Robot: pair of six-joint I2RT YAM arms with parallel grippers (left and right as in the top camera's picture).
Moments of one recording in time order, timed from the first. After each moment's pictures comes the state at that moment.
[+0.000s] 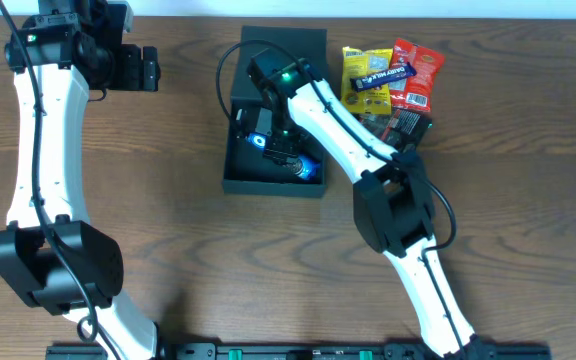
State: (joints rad) left arm 0.12 1.89 1.92 -1.08 0.17 0.14; right arm 0.58 2.50 2.24 -1.24 -0.07 -0.75
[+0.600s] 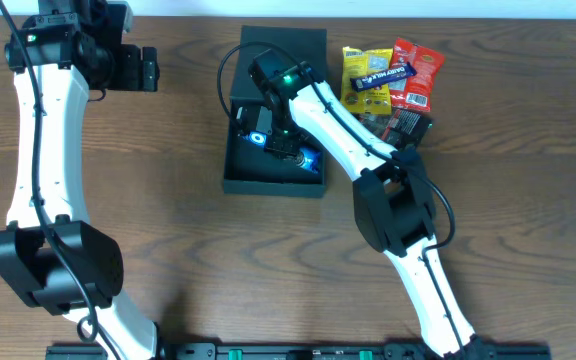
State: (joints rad) left arm 0.12 1.89 1.92 -1.08 0.16 0.15; right arm 0.58 2.50 2.22 -1.17 -0.04 -0.77
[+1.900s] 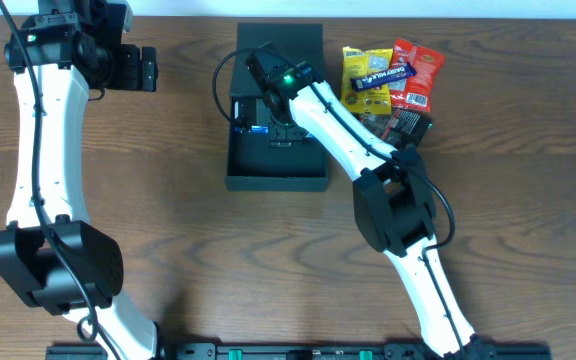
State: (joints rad) left arm 0.12 1.89 1.92 -1.08 0.15 0.17; right arm 0.58 2.50 2.22 -1.03 0.11 -0.99
